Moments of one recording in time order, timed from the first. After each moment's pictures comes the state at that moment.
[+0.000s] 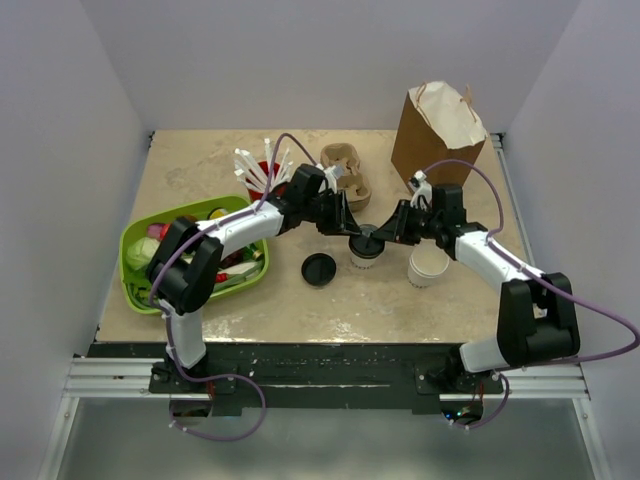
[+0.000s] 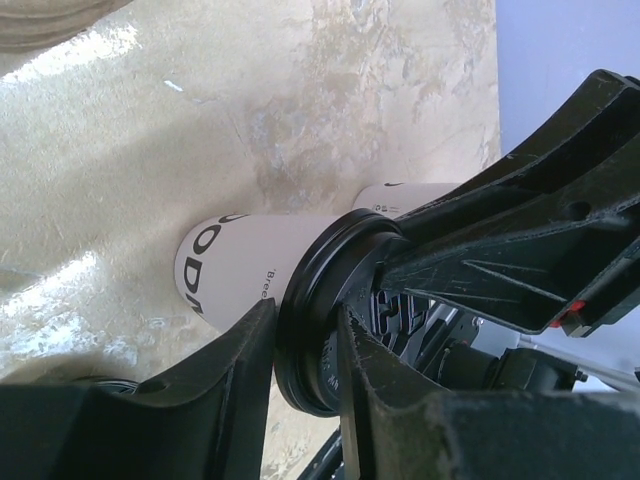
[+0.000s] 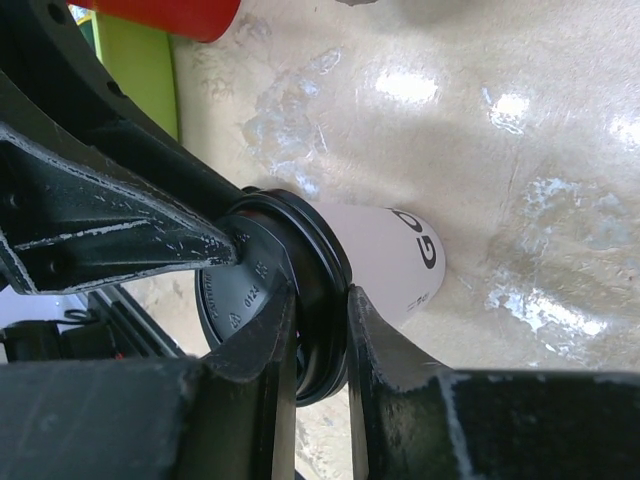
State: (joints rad) left arm -0.63 1.90 1.34 -0.13 0.46 -0.72; right arm 0.18 1.44 0.83 -0.14 -0.59 0.44
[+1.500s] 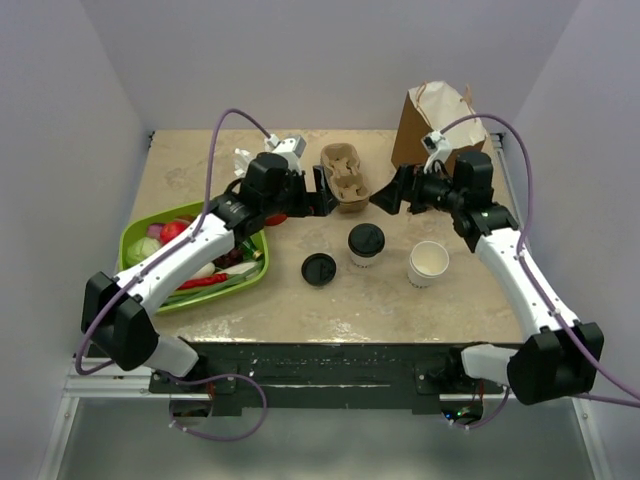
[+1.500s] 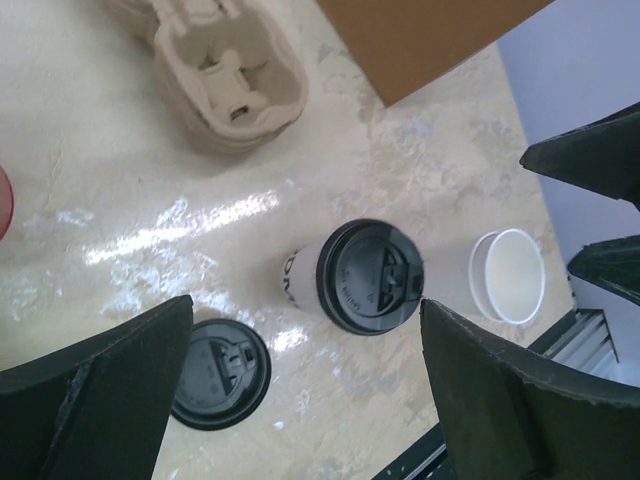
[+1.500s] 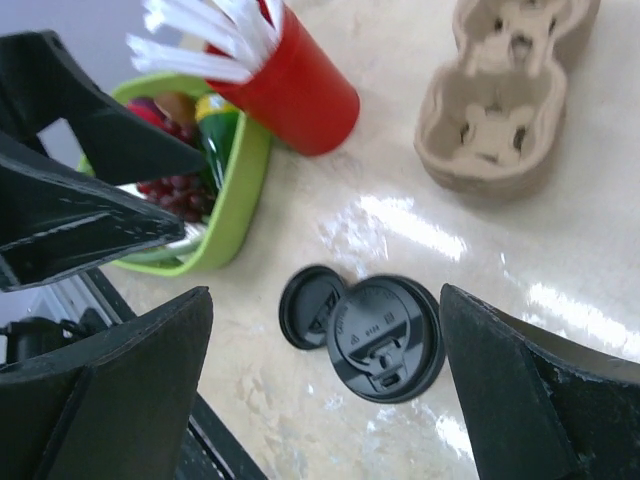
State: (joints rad) left arm -0.62 1.46 1.28 -0.30 0.07 -0.55; right arm 0.18 1.23 1.10 -0.26 -0.59 0.32
